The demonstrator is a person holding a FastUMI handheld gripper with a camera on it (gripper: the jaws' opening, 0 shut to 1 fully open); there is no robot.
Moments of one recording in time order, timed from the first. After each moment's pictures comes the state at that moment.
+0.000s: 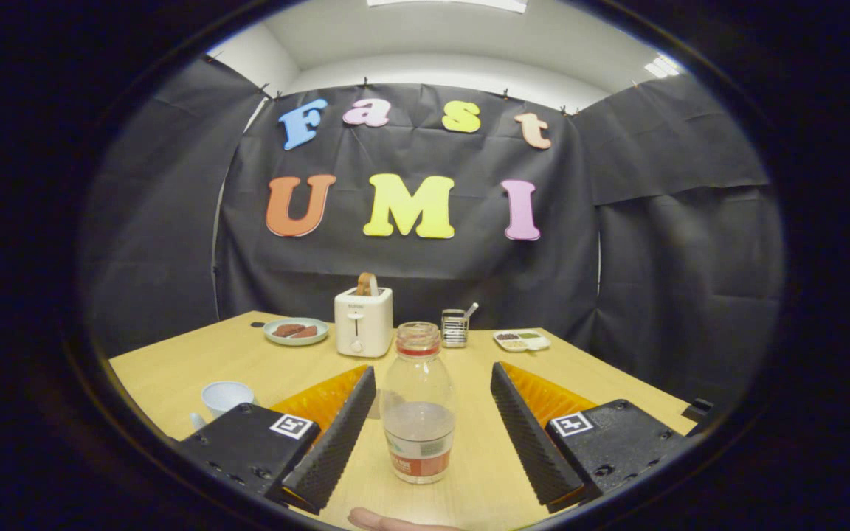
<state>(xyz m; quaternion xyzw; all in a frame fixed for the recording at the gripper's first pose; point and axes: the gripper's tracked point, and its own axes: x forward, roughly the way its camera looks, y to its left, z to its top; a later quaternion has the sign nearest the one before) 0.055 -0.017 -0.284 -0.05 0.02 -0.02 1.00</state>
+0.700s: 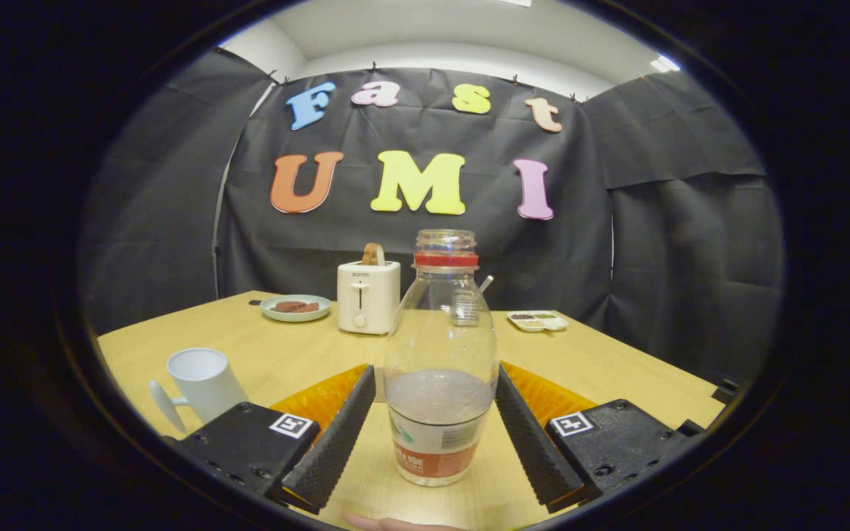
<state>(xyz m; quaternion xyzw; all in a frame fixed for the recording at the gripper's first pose) 0.089 -0.014 -0.338 -0.04 0.04 -0.01 1.00</state>
